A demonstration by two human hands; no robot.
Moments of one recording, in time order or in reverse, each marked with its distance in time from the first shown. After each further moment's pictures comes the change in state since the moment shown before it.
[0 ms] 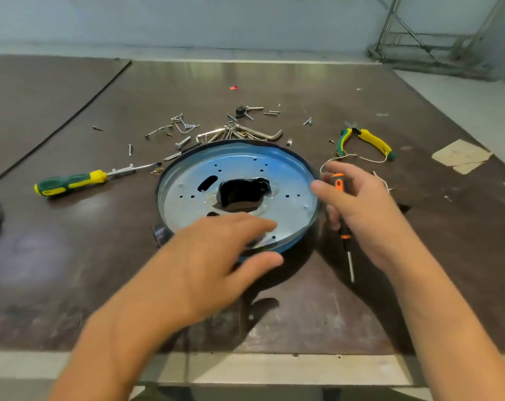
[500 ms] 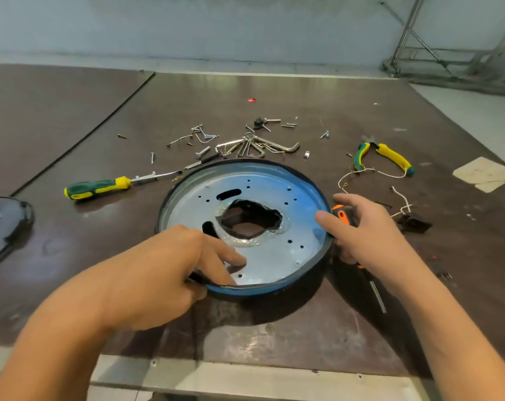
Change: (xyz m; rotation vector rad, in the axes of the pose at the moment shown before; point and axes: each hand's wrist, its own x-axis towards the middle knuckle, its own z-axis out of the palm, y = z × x) left_hand -0.025 -0.047 -0.037 -0.074 -0.334 -0.072; right_hand -0.004 0.007 0.011 -0.263 -0.060 0.013
